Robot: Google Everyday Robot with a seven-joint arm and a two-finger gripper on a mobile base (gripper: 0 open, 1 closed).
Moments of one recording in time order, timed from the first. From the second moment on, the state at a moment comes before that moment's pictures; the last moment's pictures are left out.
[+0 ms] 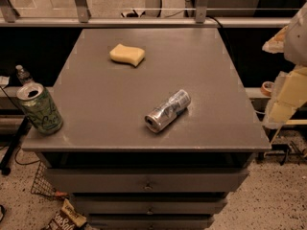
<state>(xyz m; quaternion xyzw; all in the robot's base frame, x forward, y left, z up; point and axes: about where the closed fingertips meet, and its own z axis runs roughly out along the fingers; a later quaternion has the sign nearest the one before) 0.438 -0.216 0.977 -0.60 0.78 -0.04 0.16</state>
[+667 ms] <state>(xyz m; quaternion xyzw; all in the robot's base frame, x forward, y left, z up) 0.446 -0.200 0.970 -0.64 0.75 -0.03 0.17</state>
